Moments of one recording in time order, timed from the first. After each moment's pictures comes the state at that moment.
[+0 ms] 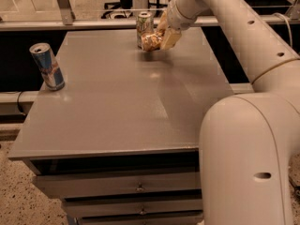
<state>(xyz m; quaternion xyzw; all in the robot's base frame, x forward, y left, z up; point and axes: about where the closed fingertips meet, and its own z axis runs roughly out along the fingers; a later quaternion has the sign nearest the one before) 0.810 -0.077 0.903 -0.75 0.57 -0.08 0.34</state>
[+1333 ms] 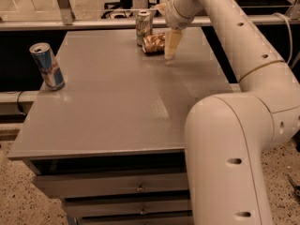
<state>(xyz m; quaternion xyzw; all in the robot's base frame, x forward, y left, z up) 0.825 -0.073 0.894 -0.75 0.57 -0.07 0.33</state>
